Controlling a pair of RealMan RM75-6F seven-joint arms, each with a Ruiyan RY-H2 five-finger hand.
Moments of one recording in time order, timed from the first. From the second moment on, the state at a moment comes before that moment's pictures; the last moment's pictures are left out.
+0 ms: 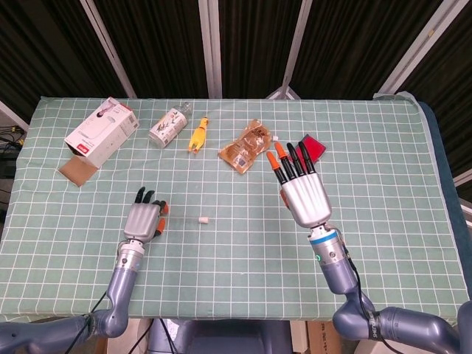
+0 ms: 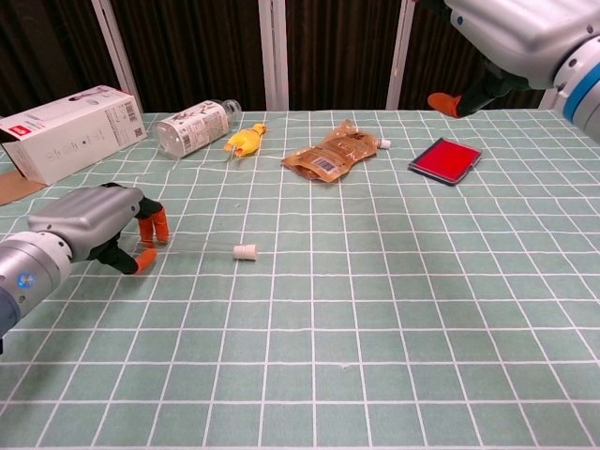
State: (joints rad) left arm -0.57 -1.83 -0.19 -1.31 1.05 1.17 0.61; right arm 0.67 -1.55 0.26 -1.62 -1.35 1.36 -0.77
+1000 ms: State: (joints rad) left arm -0.54 -1.63 -0.21 -1.59 1.14 1.29 0.59; right arm 0.57 -1.48 0.22 -1.75 -1.36 1.43 -0.73
